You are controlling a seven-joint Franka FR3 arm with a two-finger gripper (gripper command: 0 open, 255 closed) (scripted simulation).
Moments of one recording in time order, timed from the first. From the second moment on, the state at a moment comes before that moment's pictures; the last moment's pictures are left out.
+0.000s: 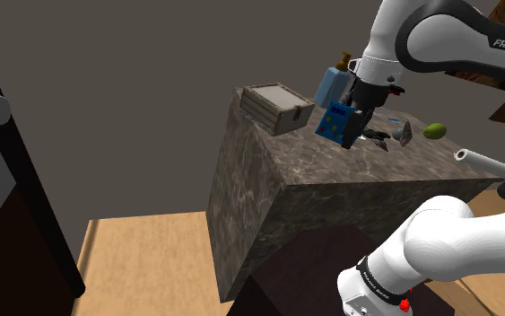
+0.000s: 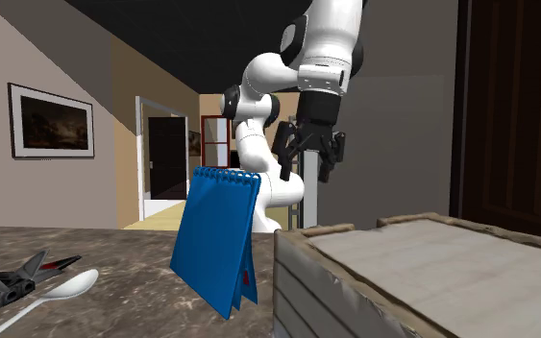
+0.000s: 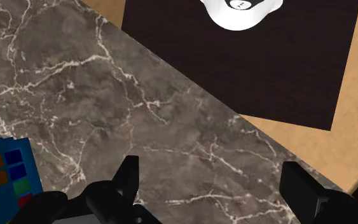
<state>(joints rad) -0.01 -0.77 0.03 -2.43 -0.09 1.50 -0.13</state>
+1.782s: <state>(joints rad) -0.01 -0.59 -0.35 -2.32 -0.28 1.87 -0.66</state>
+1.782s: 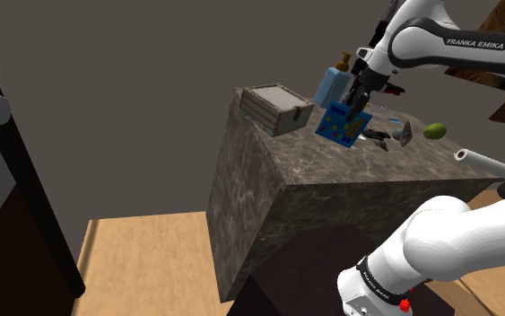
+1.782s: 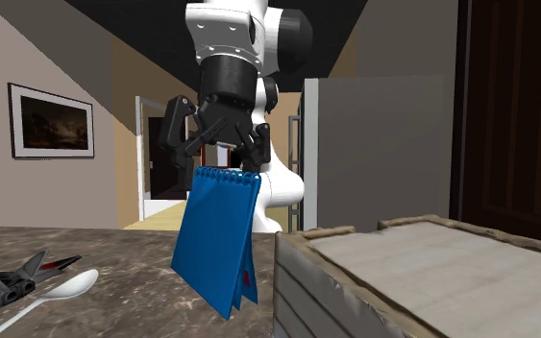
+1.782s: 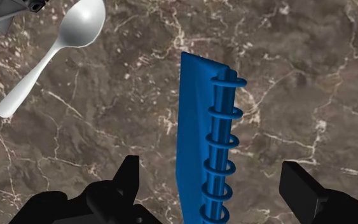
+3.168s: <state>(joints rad) -0.01 -0.59 -0.34 -2.26 -0.27 1.81 -0.67</state>
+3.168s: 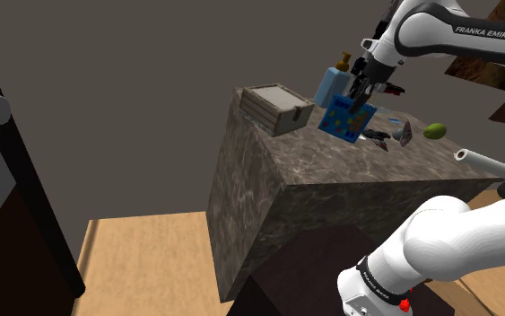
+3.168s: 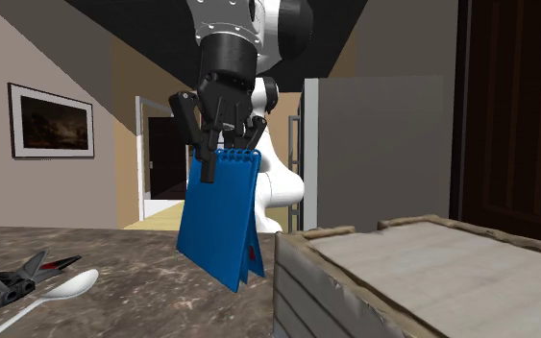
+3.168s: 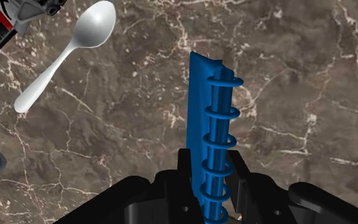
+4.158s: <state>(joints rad) 0.00 -0.54 -0.32 -2.02 -0.25 1.62 -0.70</state>
